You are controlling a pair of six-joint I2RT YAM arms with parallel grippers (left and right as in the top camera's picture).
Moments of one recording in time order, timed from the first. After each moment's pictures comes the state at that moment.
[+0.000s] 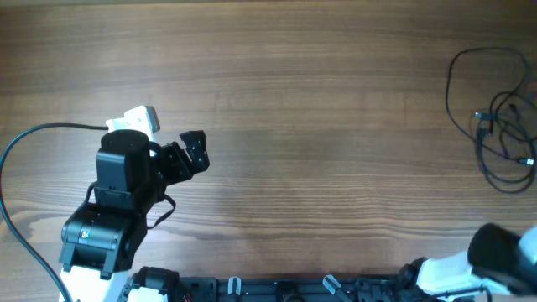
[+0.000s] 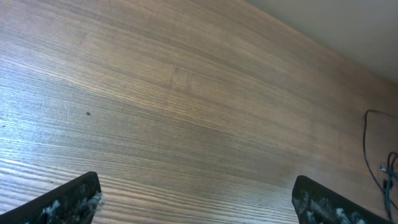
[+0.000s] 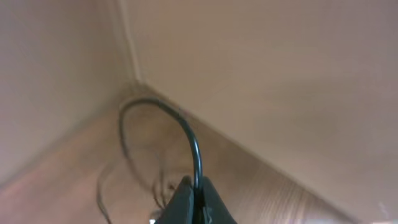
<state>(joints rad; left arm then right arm) -0.20 0.84 0.95 -0.81 0.03 -0.52 -0.47 1.69 2.30 -1.21 0.46 0.21</state>
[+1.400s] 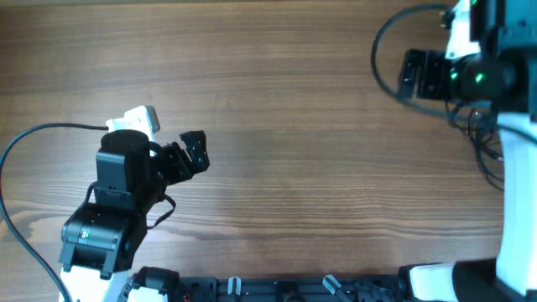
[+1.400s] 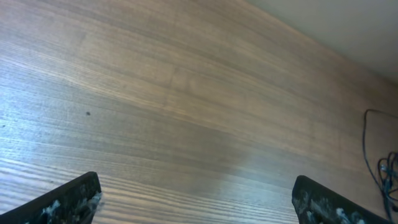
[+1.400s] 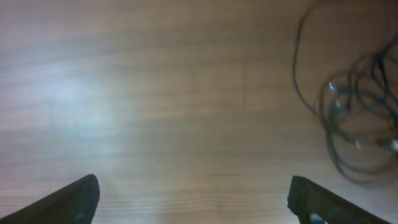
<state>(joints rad) -0.20 0.84 0.95 -0.81 0.03 -0.52 0.10 1.56 2.01 -1.52 0.03 0.18</state>
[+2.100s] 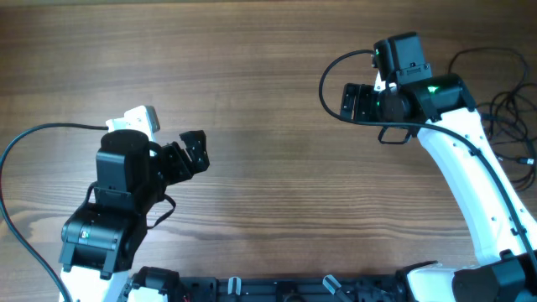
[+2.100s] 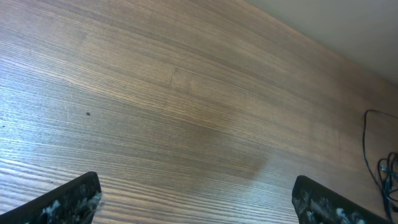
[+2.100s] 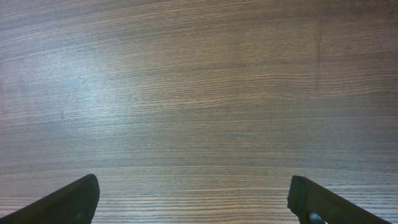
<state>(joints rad) -0.20 0.84 0.95 -0.81 0.03 -0.52 0.26 1.53 1.42 -1.05 0.04 0.36</state>
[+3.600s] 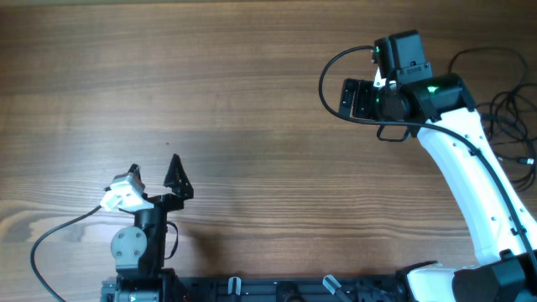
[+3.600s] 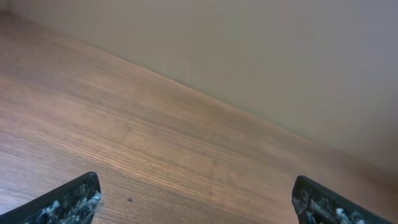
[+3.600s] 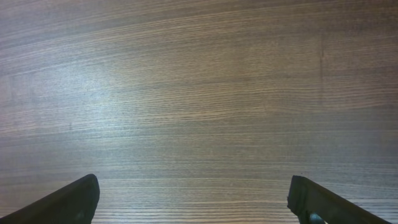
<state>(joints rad) 0.03 0.01 0.01 -0.07 -0.02 -0.40 0.26 1.53 1.42 -1.00 0.04 0.37</state>
